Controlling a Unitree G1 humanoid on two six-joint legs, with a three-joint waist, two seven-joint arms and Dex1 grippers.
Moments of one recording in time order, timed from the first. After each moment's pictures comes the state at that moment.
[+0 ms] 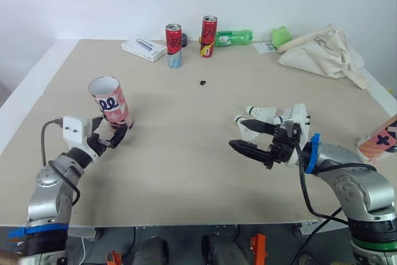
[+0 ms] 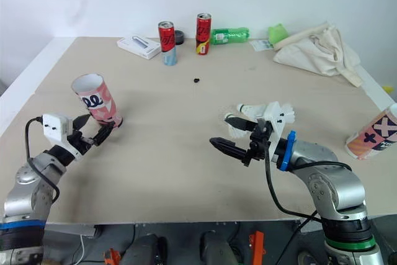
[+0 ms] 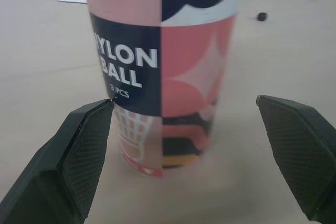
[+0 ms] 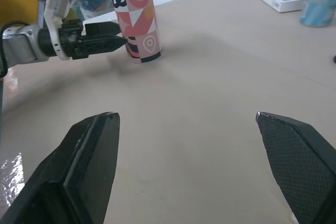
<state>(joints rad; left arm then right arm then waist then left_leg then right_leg) -0.23 0.45 0.28 0.09 -0.38 0.17 -0.56 -0.24 -0.66 -0.14 -0.36 0.68 0.62 0.85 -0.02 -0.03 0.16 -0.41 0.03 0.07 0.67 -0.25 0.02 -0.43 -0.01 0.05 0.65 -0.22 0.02</state>
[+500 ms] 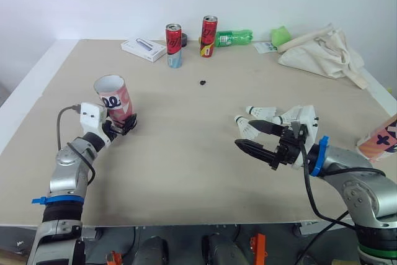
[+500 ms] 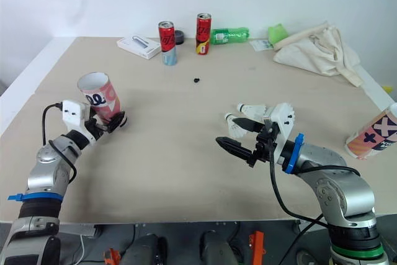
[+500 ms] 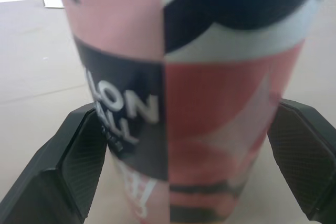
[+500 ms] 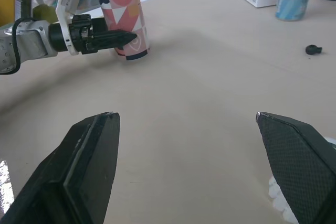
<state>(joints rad) -0.43 0.43 0.21 0.35 -0.31 0.08 -0.55 -0.19 -0.67 -0.18 -0.39 0.69 0.64 0.80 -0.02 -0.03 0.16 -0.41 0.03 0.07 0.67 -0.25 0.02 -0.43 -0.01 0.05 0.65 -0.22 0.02</state>
